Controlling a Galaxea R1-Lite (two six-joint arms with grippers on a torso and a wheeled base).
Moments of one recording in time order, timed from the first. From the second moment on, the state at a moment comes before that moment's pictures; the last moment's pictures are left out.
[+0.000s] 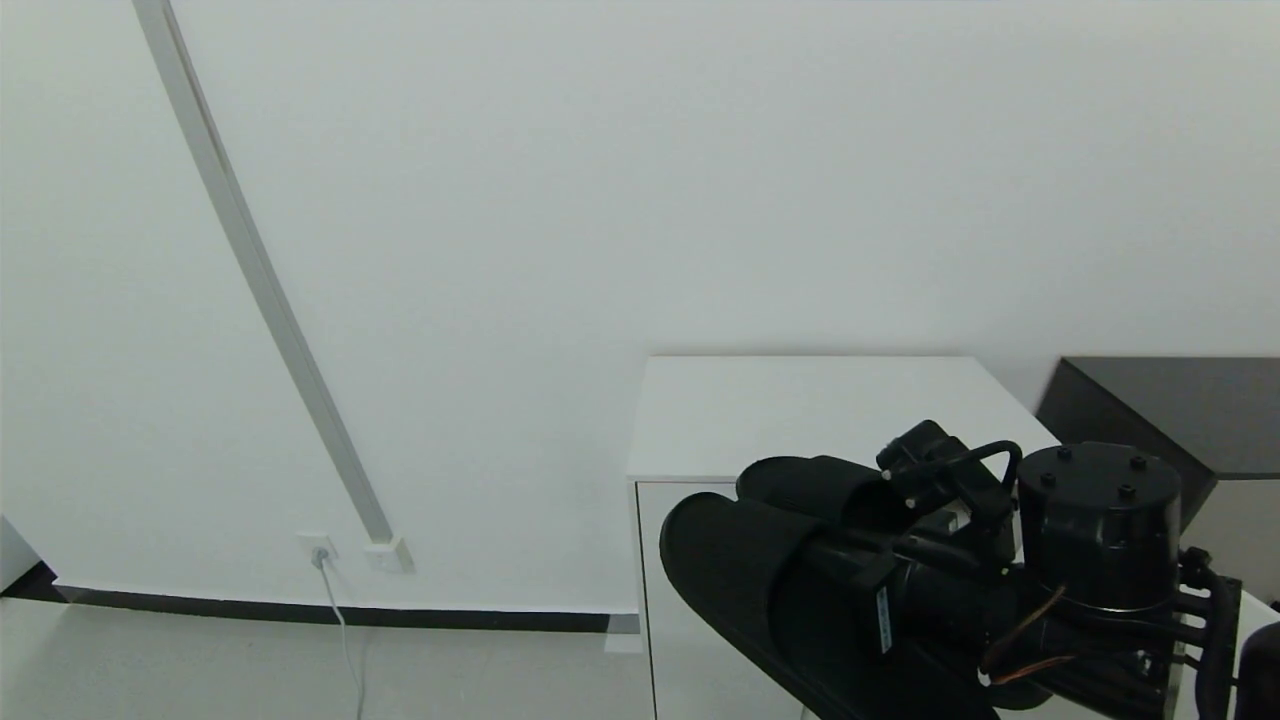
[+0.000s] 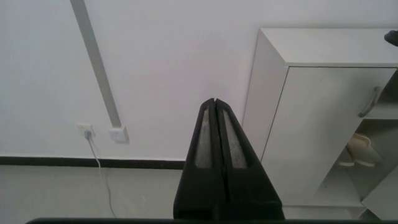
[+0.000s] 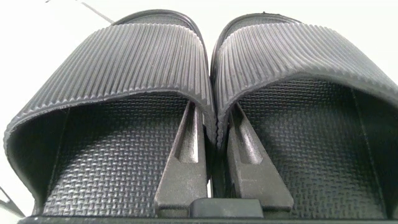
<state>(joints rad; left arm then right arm) 0.00 0.00 0.00 0.01 0.04 0.01 0.76 1.65 -0.52 -0.83 -0.04 0.09</state>
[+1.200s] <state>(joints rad) 0.00 0.00 0.00 0.01 0.04 0.00 0.77 1.63 -0.50 -0.83 -0.05 0.09</state>
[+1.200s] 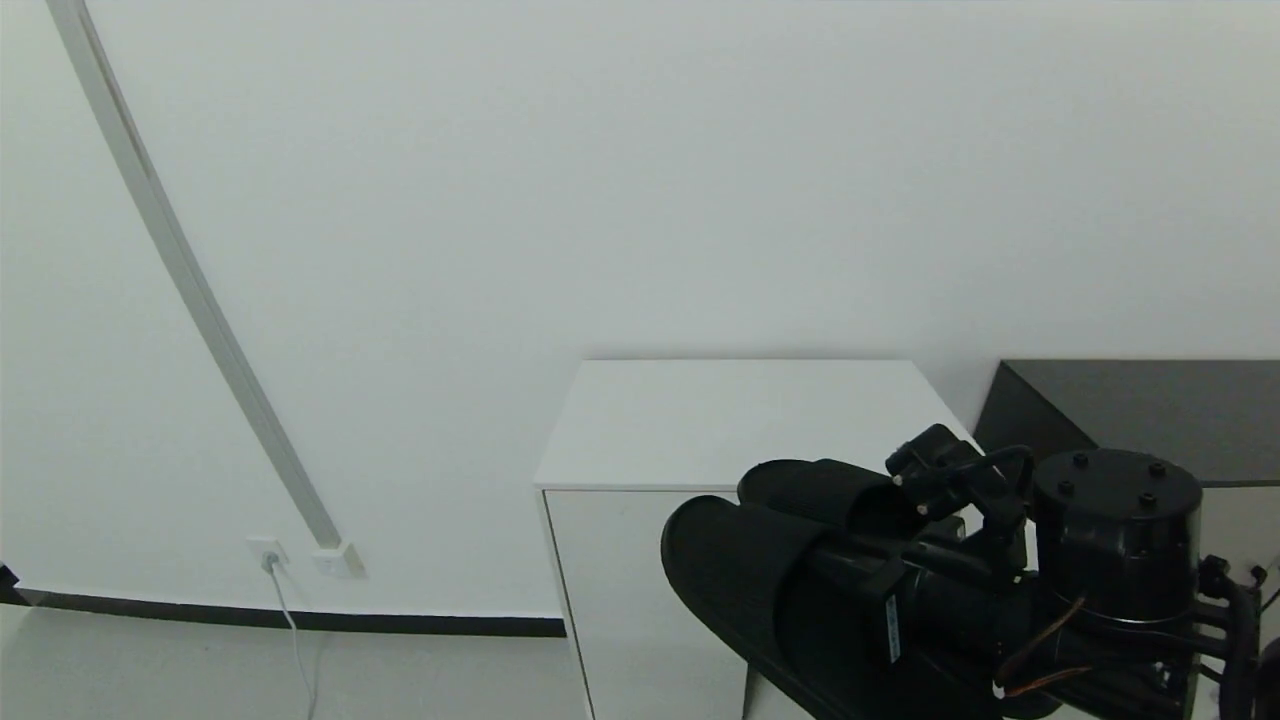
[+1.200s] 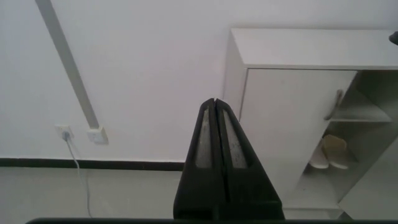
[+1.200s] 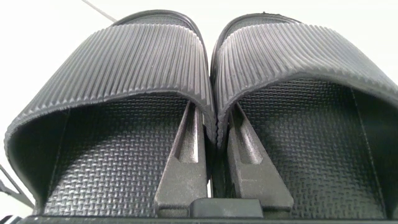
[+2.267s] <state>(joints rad) 0.00 0.00 0.00 0.01 0.04 0.00 0.79 1.62 -0.48 -0.83 -0.05 0.09</state>
